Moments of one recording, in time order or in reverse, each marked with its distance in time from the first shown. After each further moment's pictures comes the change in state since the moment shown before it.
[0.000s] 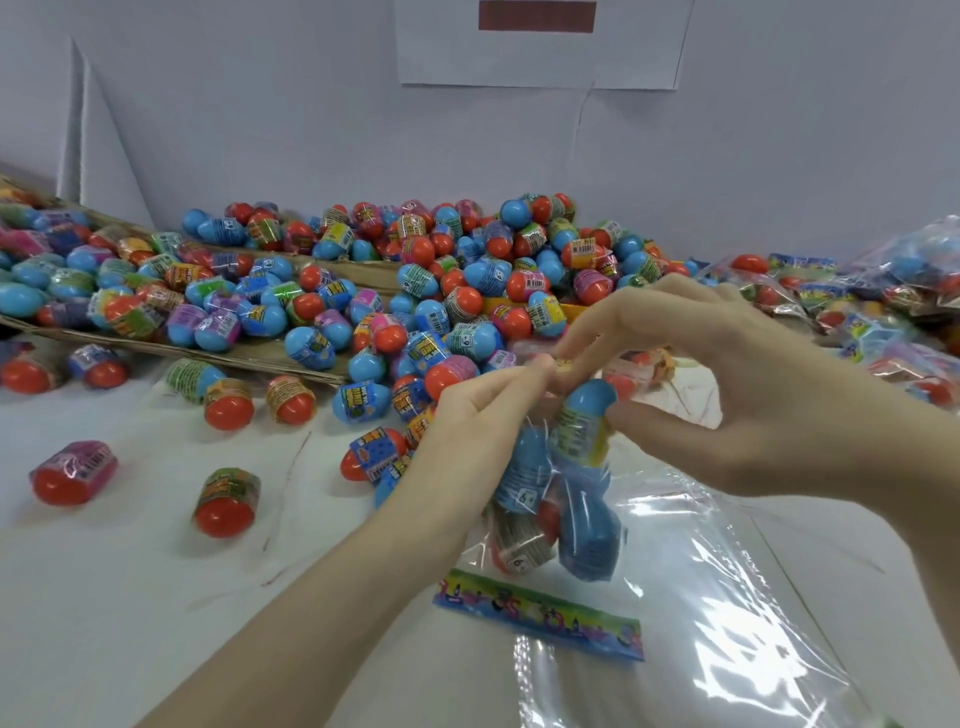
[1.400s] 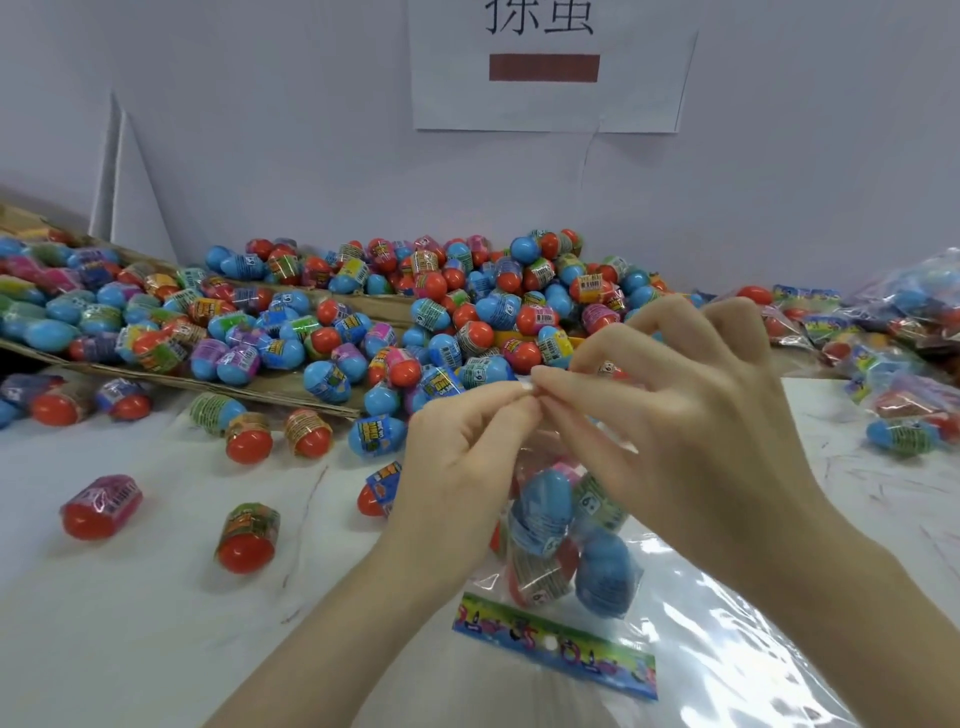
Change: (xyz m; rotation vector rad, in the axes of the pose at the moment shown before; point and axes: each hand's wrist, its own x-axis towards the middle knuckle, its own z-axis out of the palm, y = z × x) left_hand -0.006 0.011 -0.009 0.109 0.045 0.445; right_hand 0.015 -0.006 0.037 -0.641 0.729 -0.266
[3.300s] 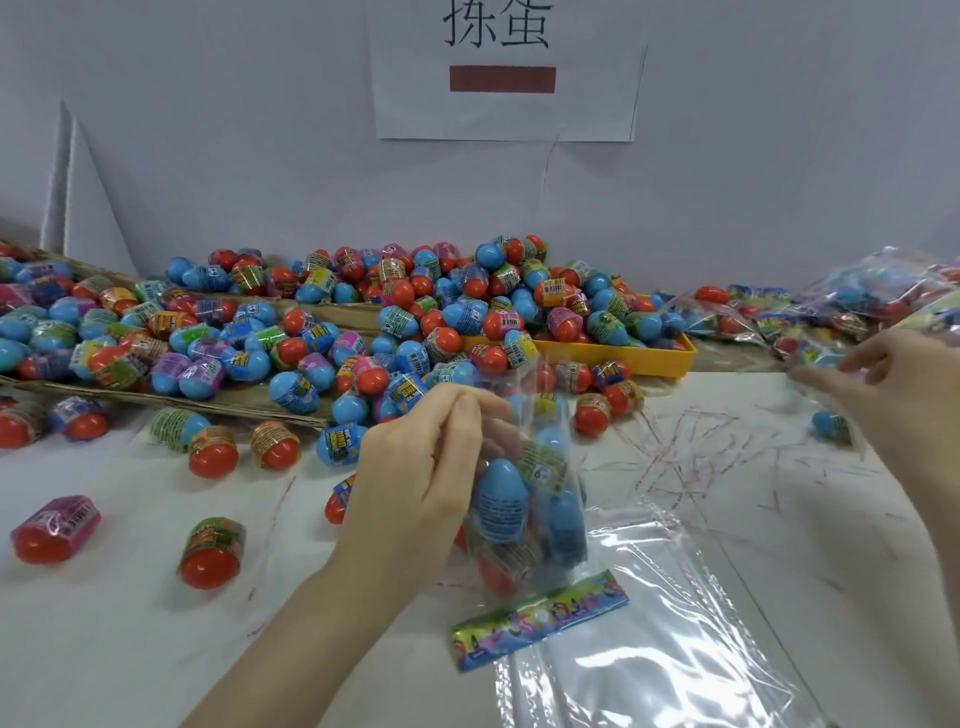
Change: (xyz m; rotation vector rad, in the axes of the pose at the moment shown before) left_hand -0.003 -0.016 -0.008 0.404 0.045 0.204; right_hand -0.091 0.153 -0.006 -0.235 -0.438 1.126
